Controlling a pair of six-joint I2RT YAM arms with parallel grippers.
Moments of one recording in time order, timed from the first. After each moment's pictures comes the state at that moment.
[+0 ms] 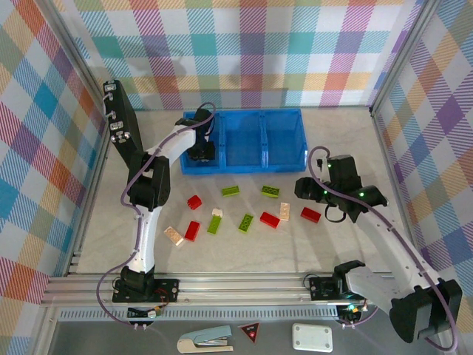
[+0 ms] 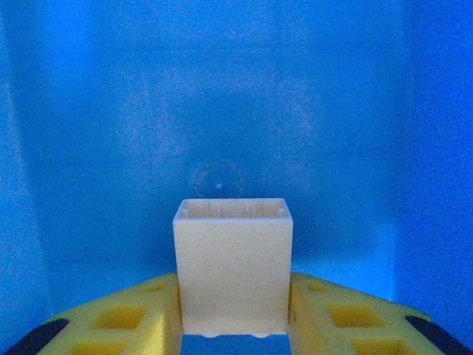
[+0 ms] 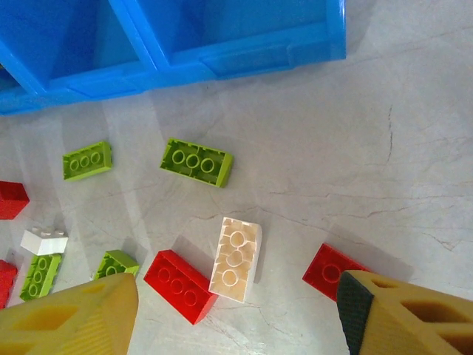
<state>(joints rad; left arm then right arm) -0.32 2.31 1.94 -0.90 -0.05 -0.31 0.29 1.00 0.87 -0.74 -0.15 0.38</state>
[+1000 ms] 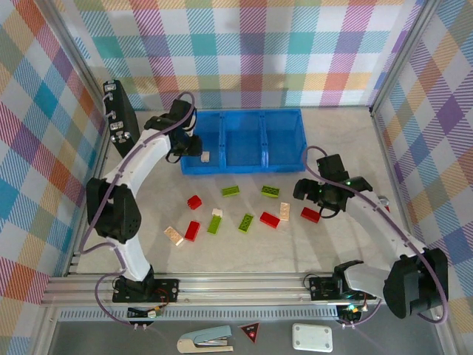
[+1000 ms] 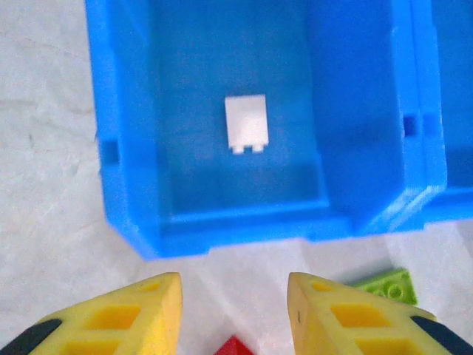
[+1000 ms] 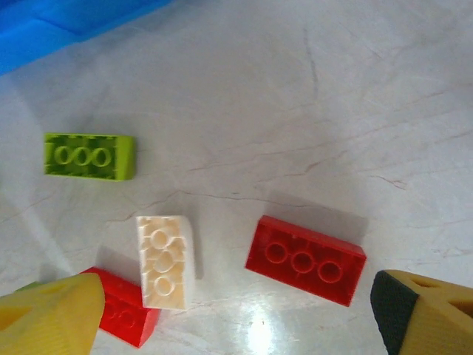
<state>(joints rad) -0.32 1.78 1.64 -0.95 -0.06 -0.25 0.29 1.18 0.86 -0.79 0.00 0.57</state>
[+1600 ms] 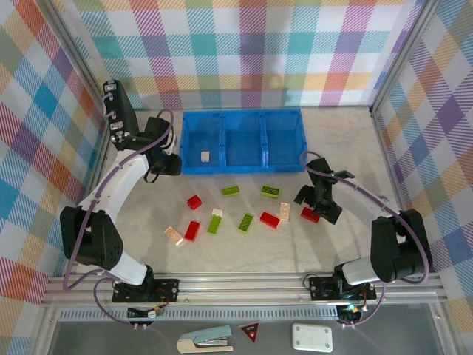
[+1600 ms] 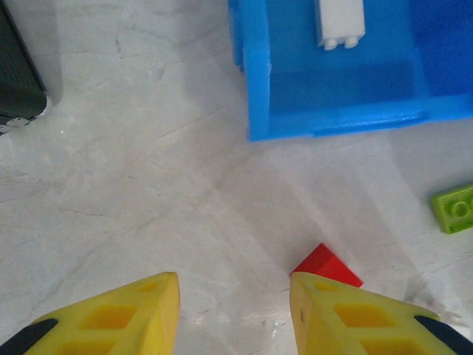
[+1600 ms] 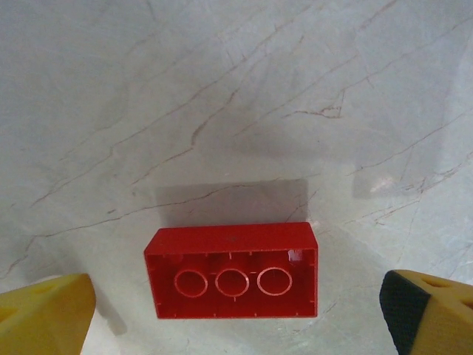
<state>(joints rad) -0.20 1.52 1.34 -0.95 -0.07 -0.11 0.29 1.43 0.85 -0.83 0.07 0.86</state>
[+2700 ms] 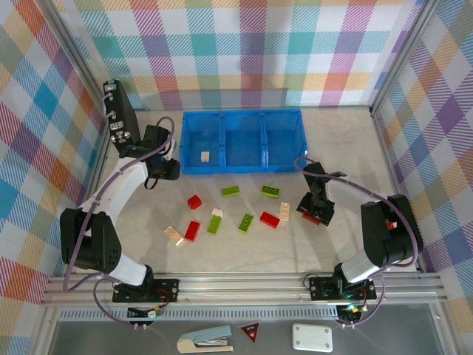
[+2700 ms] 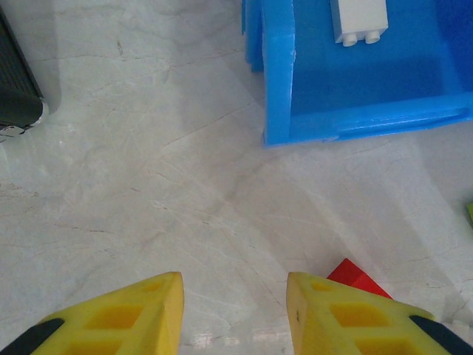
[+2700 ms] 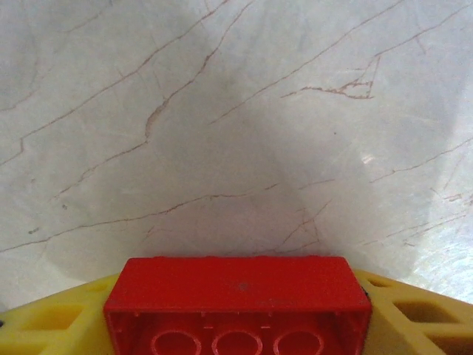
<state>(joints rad) -0.18 1.50 1.21 -0.81 -0.07 -0.07 0.29 1.54 0.83 -0.79 0.05 0.82</state>
